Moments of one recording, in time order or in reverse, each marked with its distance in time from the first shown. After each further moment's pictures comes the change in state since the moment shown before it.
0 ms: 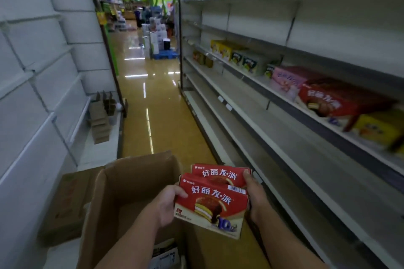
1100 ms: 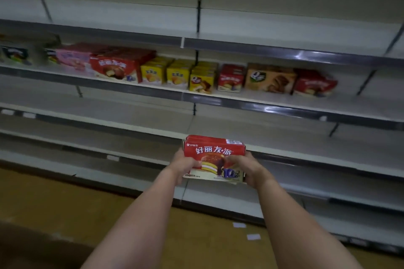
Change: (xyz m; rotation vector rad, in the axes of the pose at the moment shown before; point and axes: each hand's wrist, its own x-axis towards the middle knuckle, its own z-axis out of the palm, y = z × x) left_hand -0.101 -0.147 0.279 0.771 -0.805 0.027; right_hand -0.307 0.087 -0.223 0.181 0.781 -0.060
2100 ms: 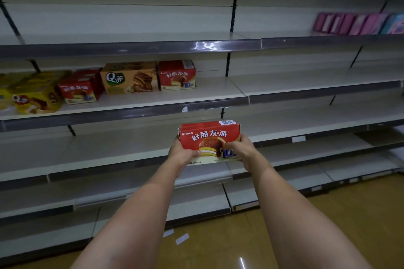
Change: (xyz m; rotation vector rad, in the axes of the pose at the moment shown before) left_hand 0.068 0.026 0.450 0.220 -0.155 0.163; right_hand -0.039 0.015 -0.425 0.084 0.428 -0.055
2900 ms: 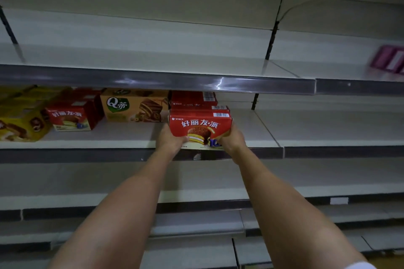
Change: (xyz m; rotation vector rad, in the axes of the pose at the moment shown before) left_hand 0.212 0.096 -0.054 0.132 0.351 0.141; right_hand 0.211 -0.128 0.077 -0.267 0.006 -0.323
